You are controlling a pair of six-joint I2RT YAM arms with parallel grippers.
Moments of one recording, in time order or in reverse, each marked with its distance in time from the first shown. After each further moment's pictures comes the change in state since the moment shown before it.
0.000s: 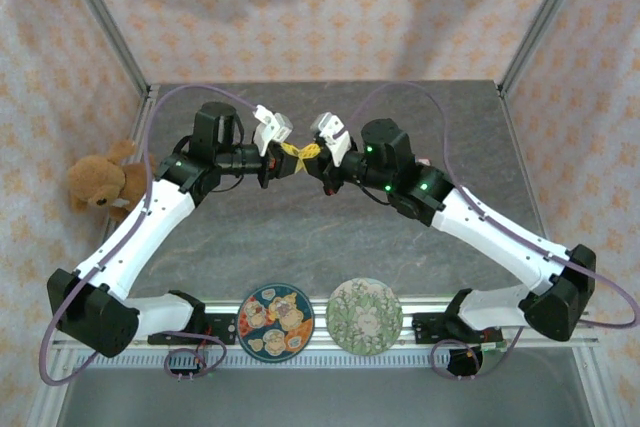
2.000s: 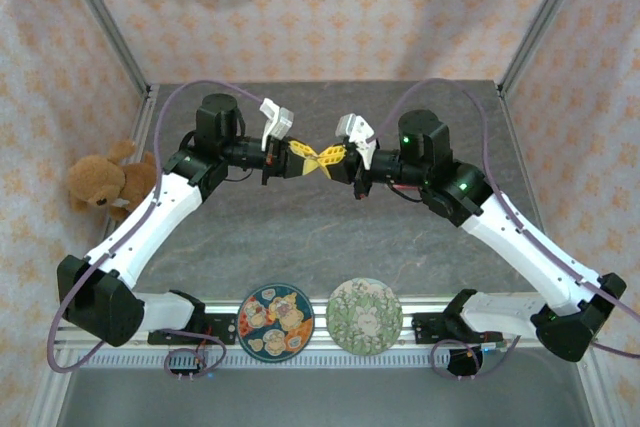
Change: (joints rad) left arm 0.018 0.067 0.003 0.256 0.424 -0.158; right arm -0.106 -0.134 0.040 -0.171 -0.292 -0.127
